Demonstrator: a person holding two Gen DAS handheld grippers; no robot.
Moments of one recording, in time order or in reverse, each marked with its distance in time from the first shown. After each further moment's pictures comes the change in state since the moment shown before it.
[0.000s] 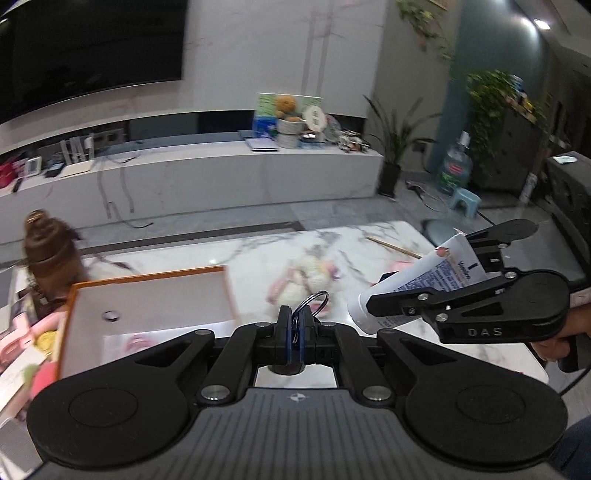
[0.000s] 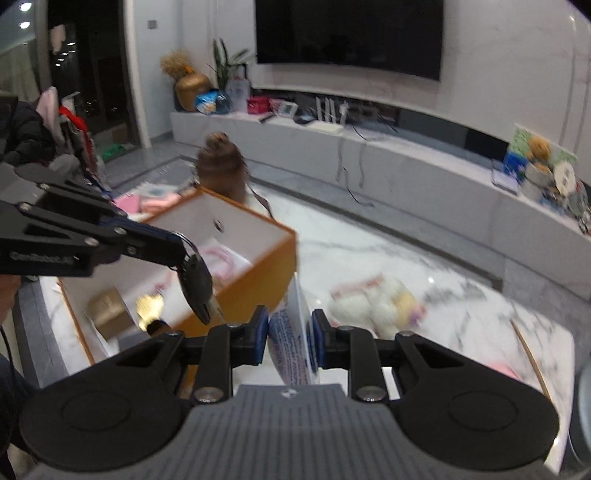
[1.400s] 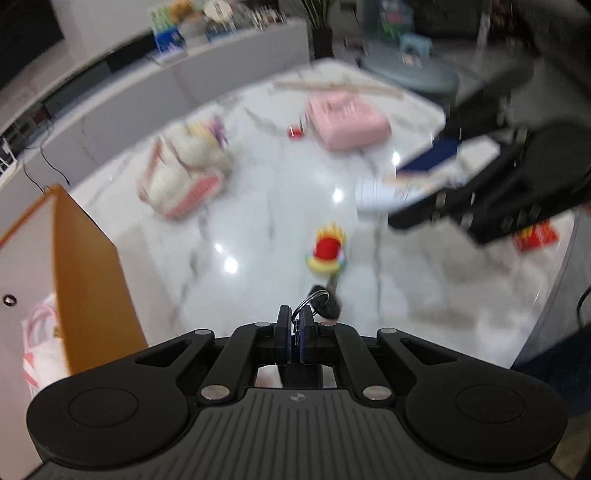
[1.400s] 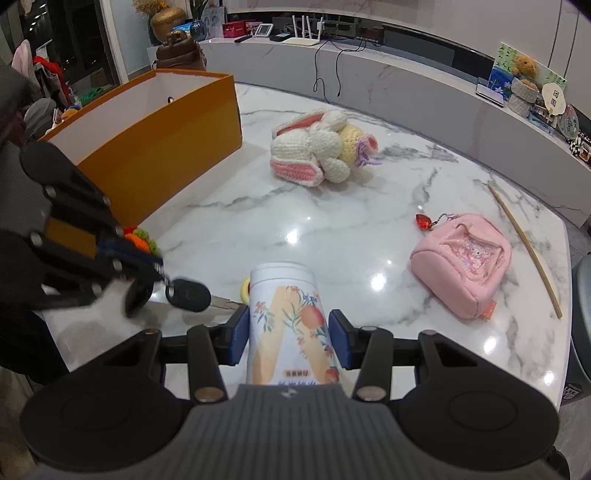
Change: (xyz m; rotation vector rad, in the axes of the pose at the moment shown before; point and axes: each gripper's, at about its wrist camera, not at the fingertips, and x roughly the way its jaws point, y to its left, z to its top) left arm 0.114 -0.119 -0.080 0.344 0.350 -0.042; right arm 0.004 -0.082 -0.135 0.070 0.255 -0.051
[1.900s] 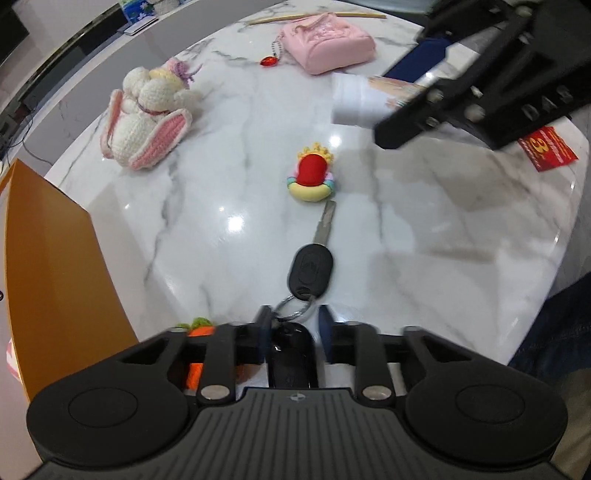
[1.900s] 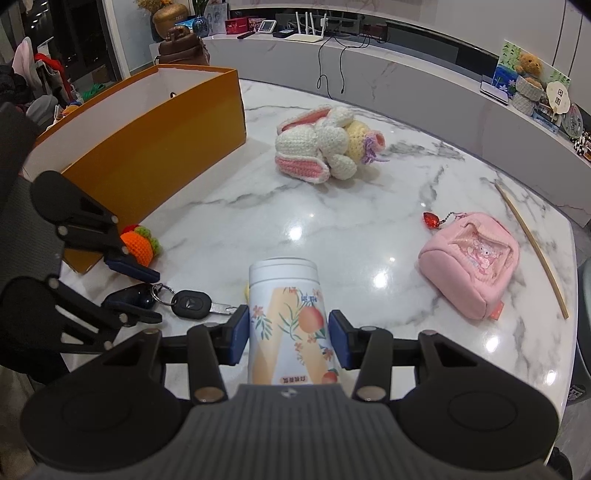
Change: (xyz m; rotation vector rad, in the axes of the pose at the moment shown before) left arm 0.046 -0.017 -0.023 0.117 0.194 0.030; right arm 0.009 0.004 -0.002 -0.015 0.018 0.011
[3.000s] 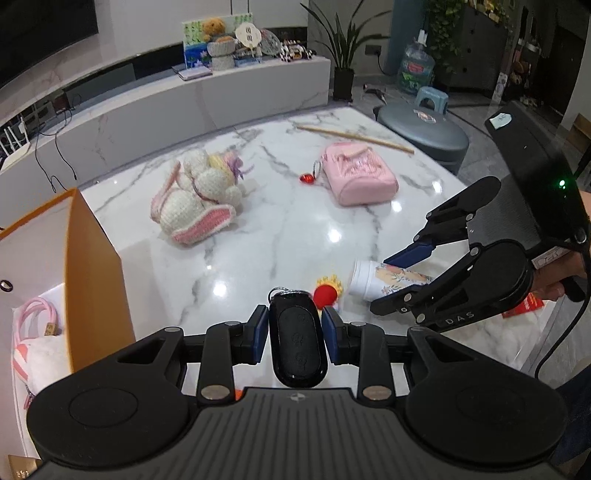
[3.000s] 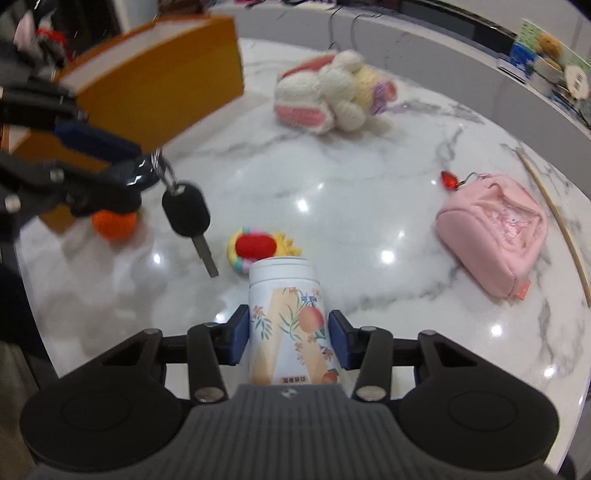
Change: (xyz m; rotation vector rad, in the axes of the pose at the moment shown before) left arm -0.063 0.031 0.016 -0.254 -0.302 -0.064; right arm 0.031 -0.015 -0.009 -0.002 0.072 0.020
